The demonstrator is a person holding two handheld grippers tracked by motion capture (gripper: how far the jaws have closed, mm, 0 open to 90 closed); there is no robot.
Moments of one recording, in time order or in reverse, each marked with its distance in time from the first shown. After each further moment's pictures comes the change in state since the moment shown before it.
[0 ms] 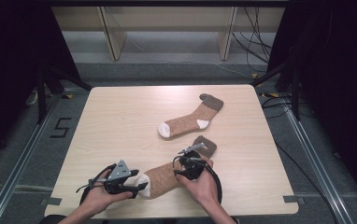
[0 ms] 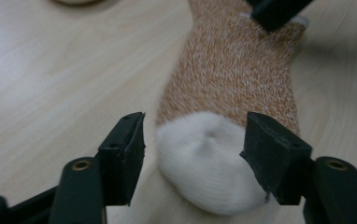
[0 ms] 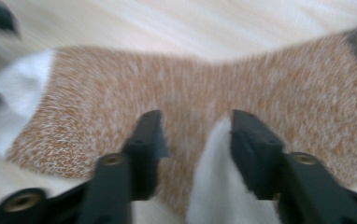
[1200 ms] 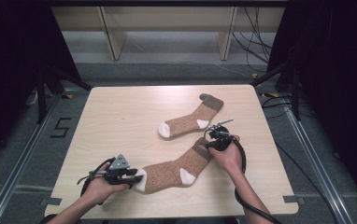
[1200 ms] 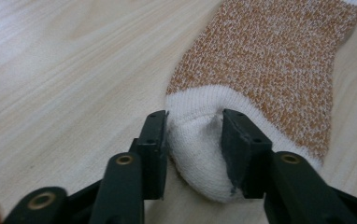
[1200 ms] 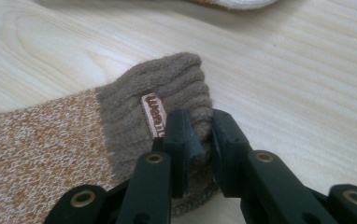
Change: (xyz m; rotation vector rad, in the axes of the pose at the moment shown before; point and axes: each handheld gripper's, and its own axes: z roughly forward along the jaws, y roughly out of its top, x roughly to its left) left arm 0.029 0.004 0.007 0.096 0.018 -0.046; right arm -0.127 0.025 0.007 0.009 -0.127 0.043
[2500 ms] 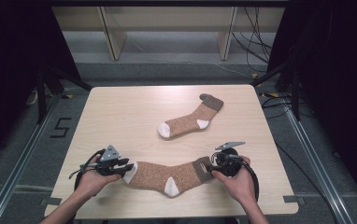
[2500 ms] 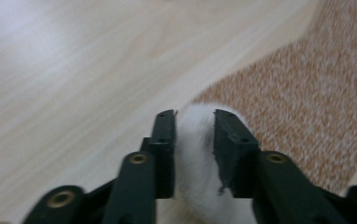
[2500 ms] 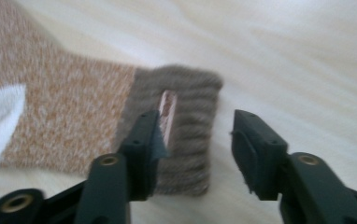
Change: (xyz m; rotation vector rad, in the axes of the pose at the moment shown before) left arm 0.025 0.007 -0.019 -0.113 0.134 -0.045; right arm 0.031 -0.063 -0.055 -0.068 0.074 0.006
